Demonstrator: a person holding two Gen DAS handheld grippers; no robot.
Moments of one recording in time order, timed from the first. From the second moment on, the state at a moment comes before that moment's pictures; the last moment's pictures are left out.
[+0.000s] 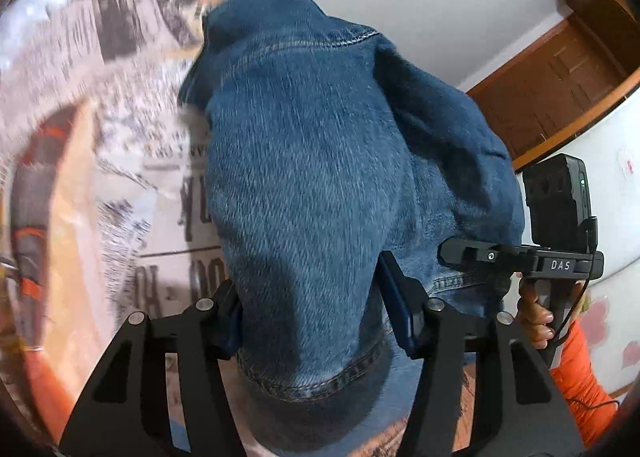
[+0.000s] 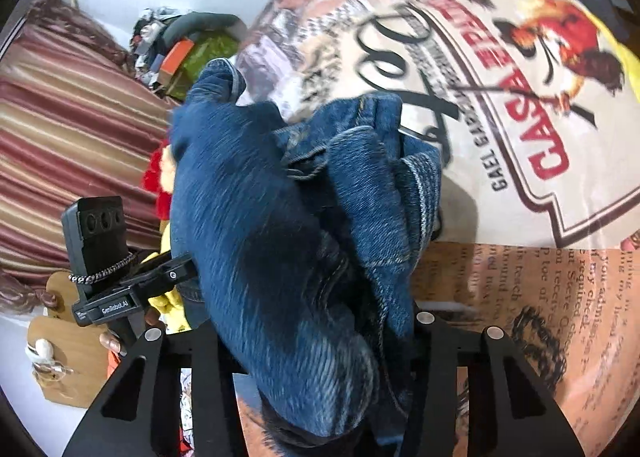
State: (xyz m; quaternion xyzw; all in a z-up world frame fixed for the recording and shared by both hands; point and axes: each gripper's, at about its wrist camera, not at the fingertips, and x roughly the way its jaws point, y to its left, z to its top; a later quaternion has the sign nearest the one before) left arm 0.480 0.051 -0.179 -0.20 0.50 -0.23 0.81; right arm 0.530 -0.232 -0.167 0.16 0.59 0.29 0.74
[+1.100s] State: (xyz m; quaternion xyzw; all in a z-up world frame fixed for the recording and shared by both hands) left arm 0.432 0.223 -0.230 -0.24 0.52 -0.11 0.81; right arm 0.517 -0.034 -0.218 0.12 0.63 0.33 0.69
